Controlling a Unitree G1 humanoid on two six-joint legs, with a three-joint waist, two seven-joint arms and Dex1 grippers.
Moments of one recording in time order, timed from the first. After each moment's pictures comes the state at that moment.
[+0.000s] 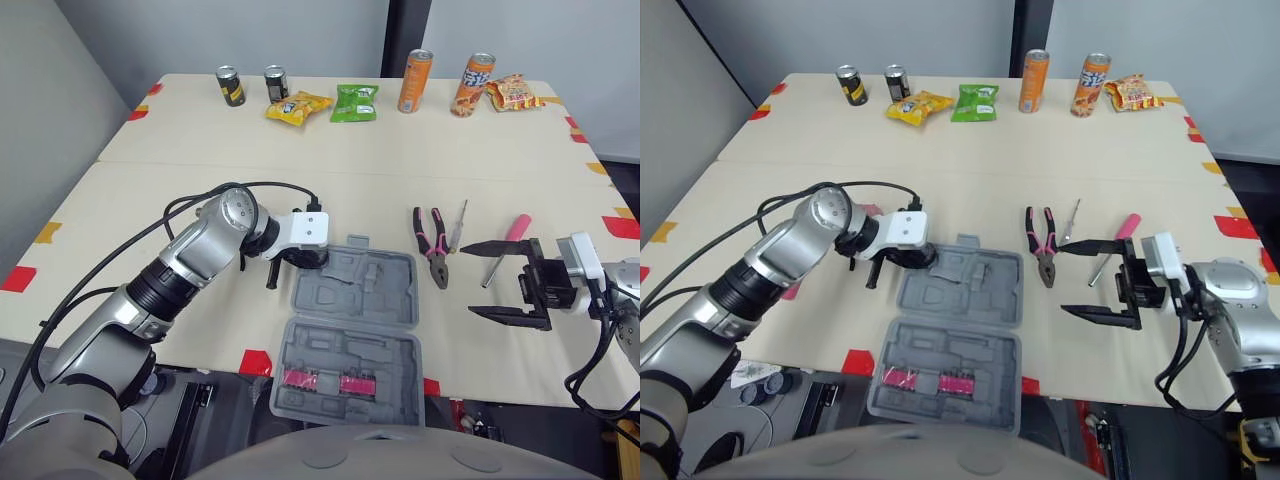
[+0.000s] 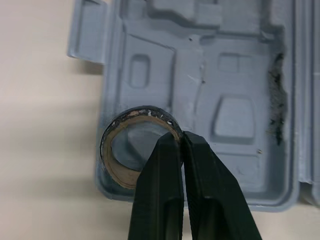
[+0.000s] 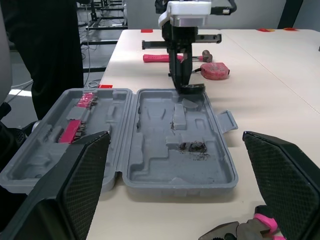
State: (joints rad) left arm -0.67 0.66 -0.56 -0.05 0.05 0.54 -1.30; right arm -0.02 -0.87 -0.10 0.12 0.72 -0.17 1.54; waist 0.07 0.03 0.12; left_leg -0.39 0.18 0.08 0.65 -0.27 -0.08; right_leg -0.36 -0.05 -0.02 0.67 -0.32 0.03
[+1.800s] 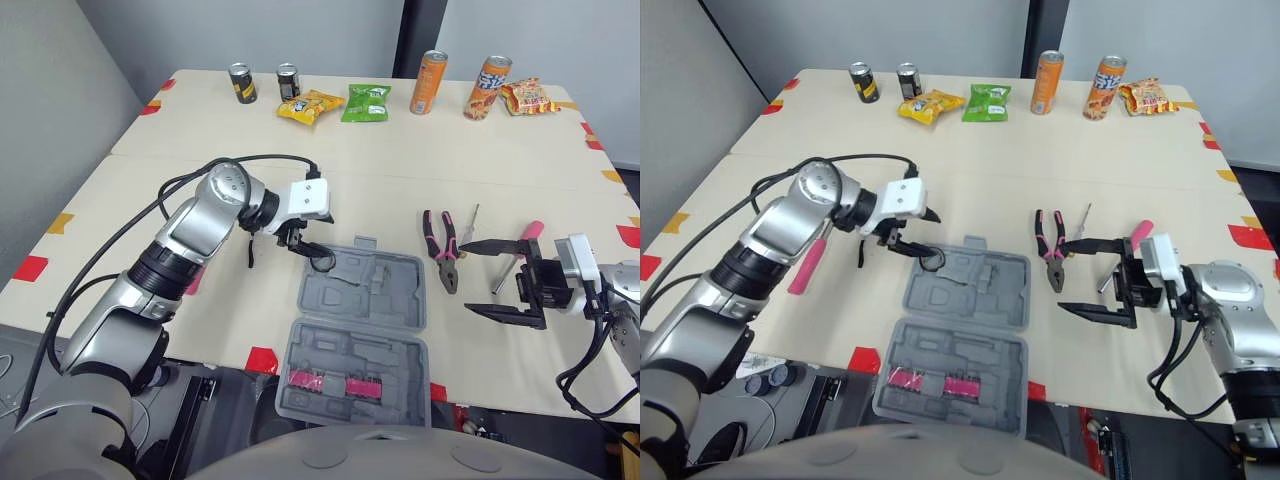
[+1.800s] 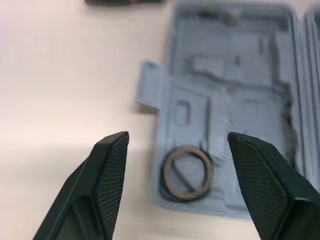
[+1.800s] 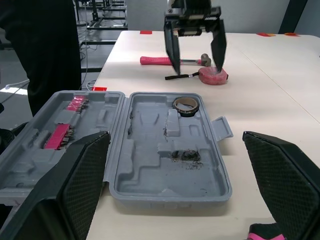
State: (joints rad) left arm -0.71 0.58 -0.37 0.03 -0.05 0.43 -1.30; right arm -0.03 -0.82 -0.12 0.12 0.68 -0.18 1.54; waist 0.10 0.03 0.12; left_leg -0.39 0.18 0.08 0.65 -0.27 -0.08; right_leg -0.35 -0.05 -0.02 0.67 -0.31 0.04
